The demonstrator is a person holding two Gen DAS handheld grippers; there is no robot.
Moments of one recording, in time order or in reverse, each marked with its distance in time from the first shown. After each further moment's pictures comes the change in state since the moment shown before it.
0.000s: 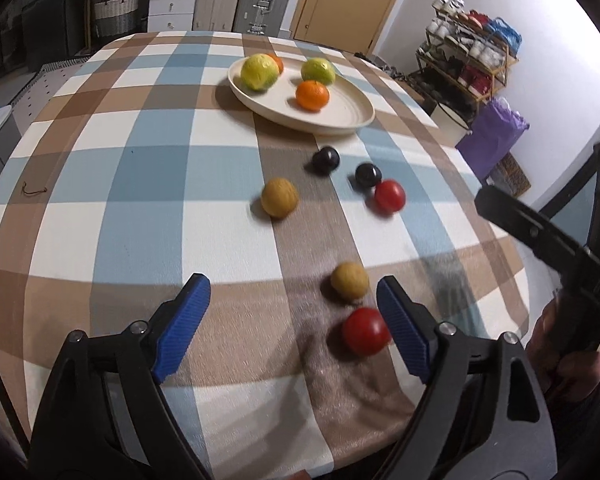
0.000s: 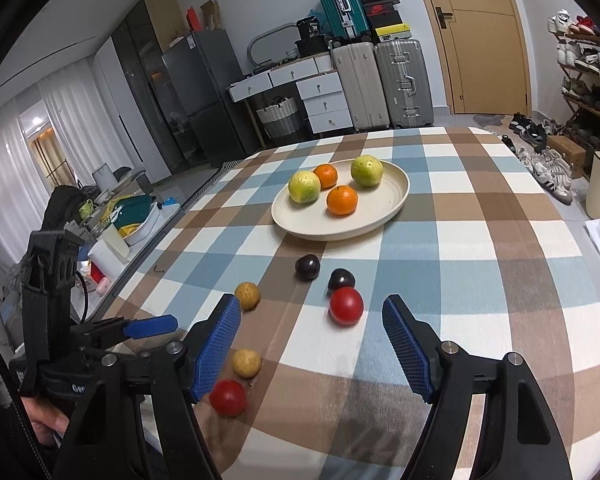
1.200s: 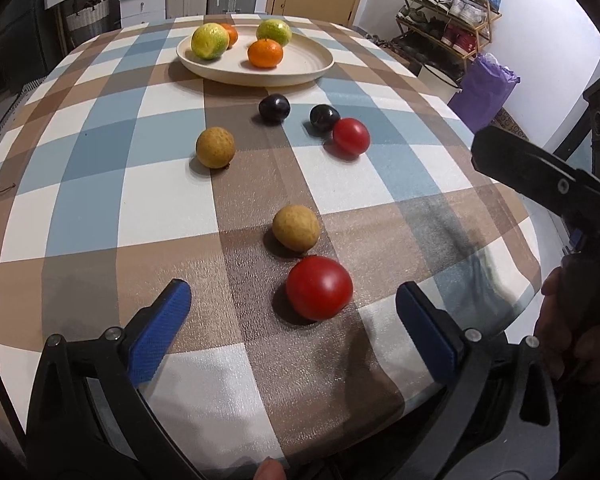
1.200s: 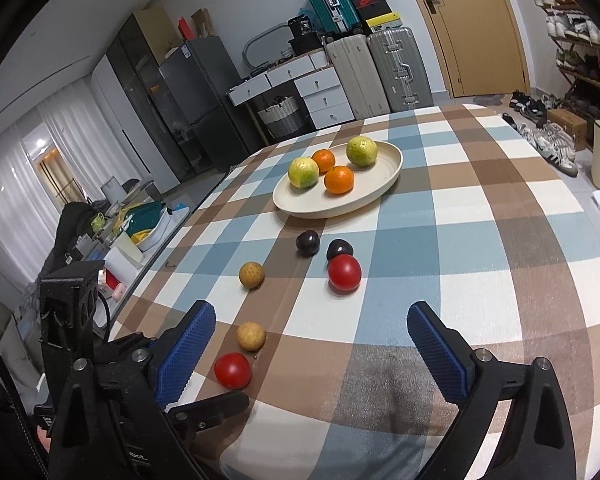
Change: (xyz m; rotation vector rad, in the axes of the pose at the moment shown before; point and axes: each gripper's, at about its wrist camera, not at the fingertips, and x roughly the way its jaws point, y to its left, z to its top) left arm 0.025 -0.039 -0.025 0.111 0.079 0.016; right arm -0.011 -0.018 -0.023 0.093 0.007 0.064
